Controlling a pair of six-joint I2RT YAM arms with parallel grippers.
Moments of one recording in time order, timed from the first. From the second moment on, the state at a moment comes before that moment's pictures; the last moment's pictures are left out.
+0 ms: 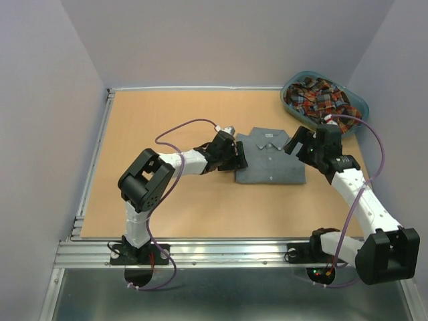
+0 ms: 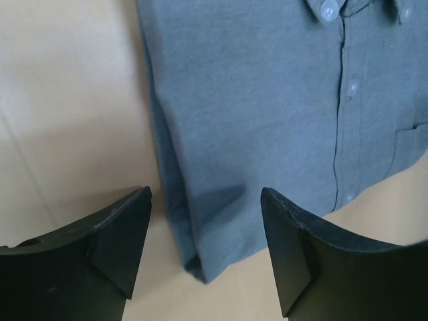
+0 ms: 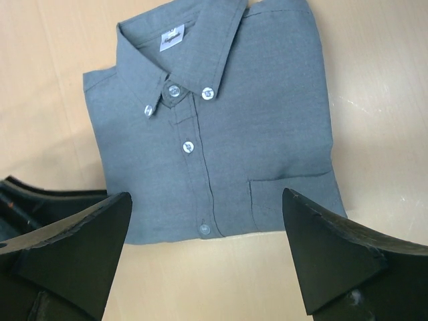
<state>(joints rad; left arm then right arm) -0.75 1.89 1.12 0.02 0.07 -0.75 0.11 1.11 0.85 -0.42 0.04 0.57</state>
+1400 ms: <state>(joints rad) 0.15 2.26 1.82 -0.42 -0.41 -0.29 0.11 1.04 0.84 -0.42 -0.08 0.49</state>
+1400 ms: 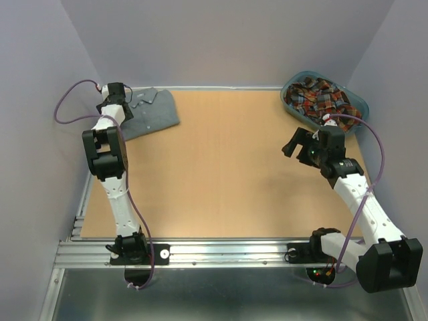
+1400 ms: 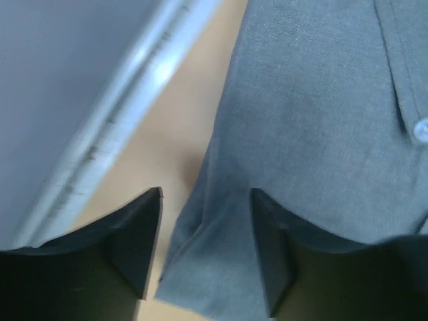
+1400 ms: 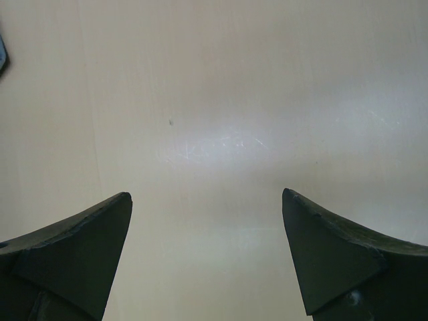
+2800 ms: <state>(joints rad) 0.24 2.05 1.24 0.18 -0.22 -1.09 0.19 0.98 0.82 -0.42 -0.17 0.47</state>
